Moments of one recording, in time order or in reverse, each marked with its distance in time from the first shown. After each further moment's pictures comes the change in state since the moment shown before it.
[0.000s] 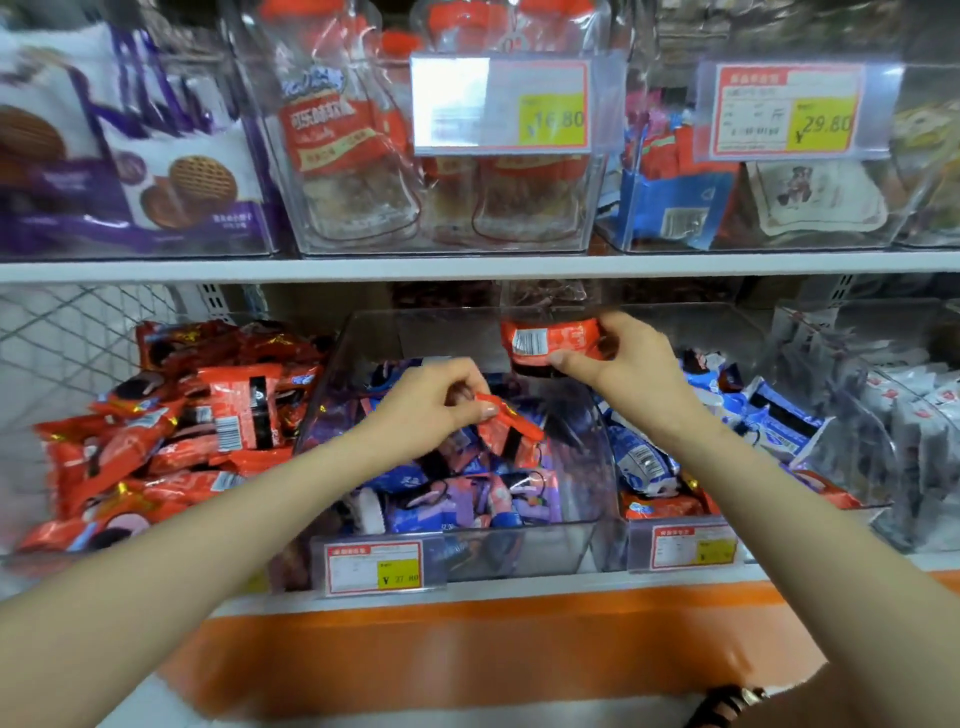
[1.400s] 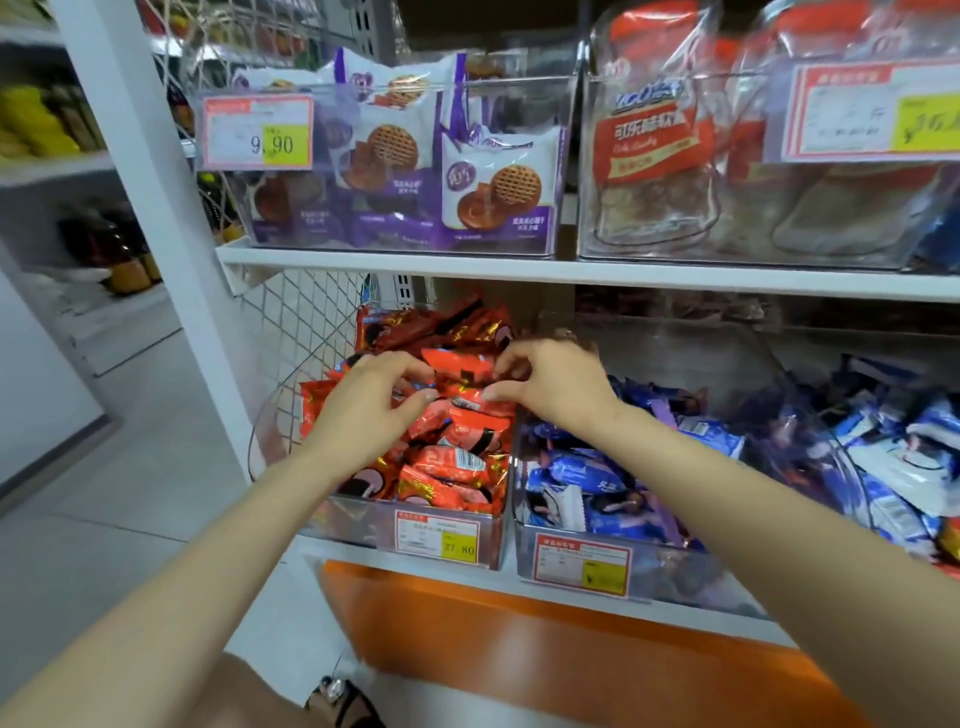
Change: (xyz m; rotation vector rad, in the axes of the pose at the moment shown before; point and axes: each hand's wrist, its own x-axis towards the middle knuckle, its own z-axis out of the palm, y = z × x) left_hand -0.121 -0.082 -0.140 0.415 0.387 -0.205; right_hand 0.020 -0.101 0.189 -0.377 -0.357 -0.301
